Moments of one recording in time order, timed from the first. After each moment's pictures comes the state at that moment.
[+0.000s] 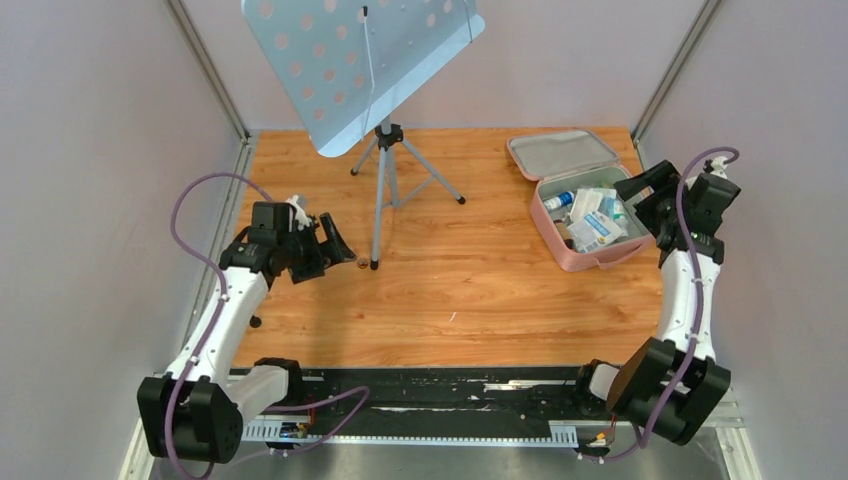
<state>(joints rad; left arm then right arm) -0.10 1.05 0.84 -0.69 0.36 -0.50 -0.48 1.22 1.01 -0.29 -0.38 0.57</state>
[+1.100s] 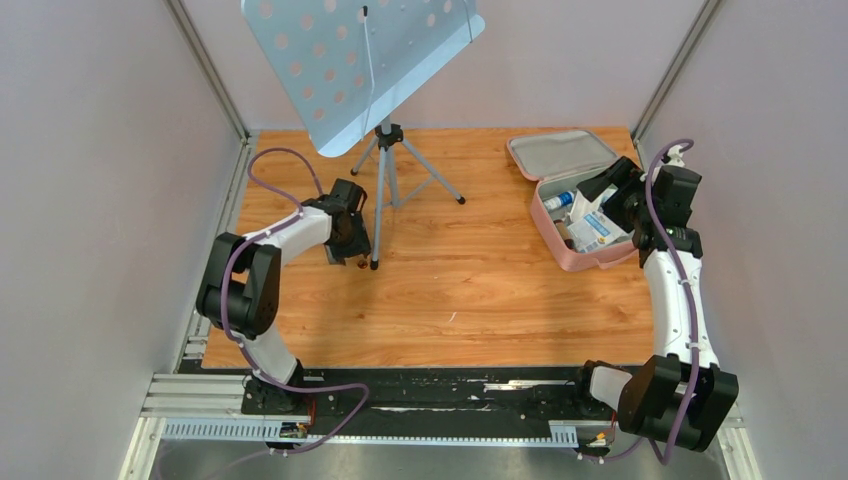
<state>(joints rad) -0.32 1.71 1.08 -0.58 -0.14 -0.62 -0.26 1.16 1.02 -0.34 -0.34 0.55</state>
